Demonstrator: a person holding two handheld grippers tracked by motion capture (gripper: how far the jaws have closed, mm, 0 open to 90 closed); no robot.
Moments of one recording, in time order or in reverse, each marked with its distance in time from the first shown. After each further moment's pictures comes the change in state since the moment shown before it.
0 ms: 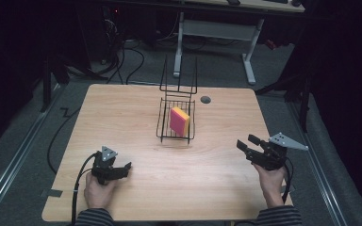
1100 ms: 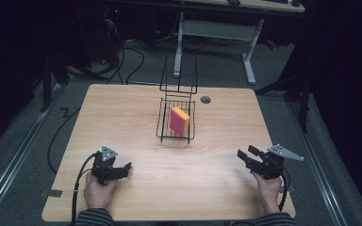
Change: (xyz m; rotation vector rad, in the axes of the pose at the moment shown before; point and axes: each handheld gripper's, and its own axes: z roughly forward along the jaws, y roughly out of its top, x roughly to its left) left arm 0.000 0.000 0.000 0.000 0.000 0.000; right arm -0.017 -0.048 0.009 0.032 -0.031 0.085
